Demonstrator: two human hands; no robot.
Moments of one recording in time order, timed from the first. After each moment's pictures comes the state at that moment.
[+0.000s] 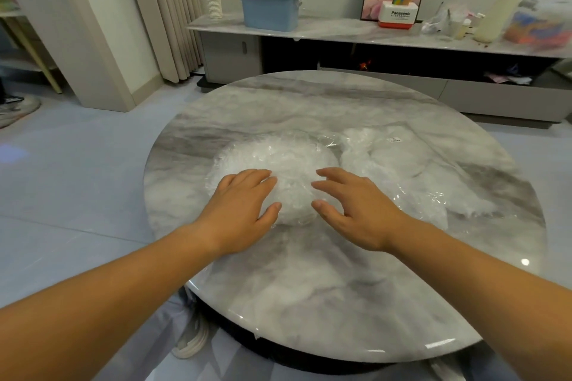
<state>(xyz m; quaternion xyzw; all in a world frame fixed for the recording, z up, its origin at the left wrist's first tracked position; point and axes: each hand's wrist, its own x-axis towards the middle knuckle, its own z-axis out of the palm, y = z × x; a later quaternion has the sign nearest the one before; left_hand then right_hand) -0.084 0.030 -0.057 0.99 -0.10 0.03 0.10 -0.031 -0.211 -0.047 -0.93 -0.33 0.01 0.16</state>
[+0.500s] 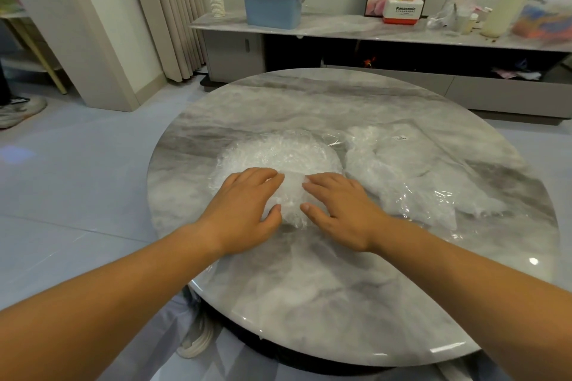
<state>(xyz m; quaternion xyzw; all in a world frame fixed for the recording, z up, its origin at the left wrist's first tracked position) -0.080 0.033 -0.059 0.98 -0.13 0.06 0.11 -0.028 -0.188 -0.060 -0.93 -0.33 0.05 0.13</state>
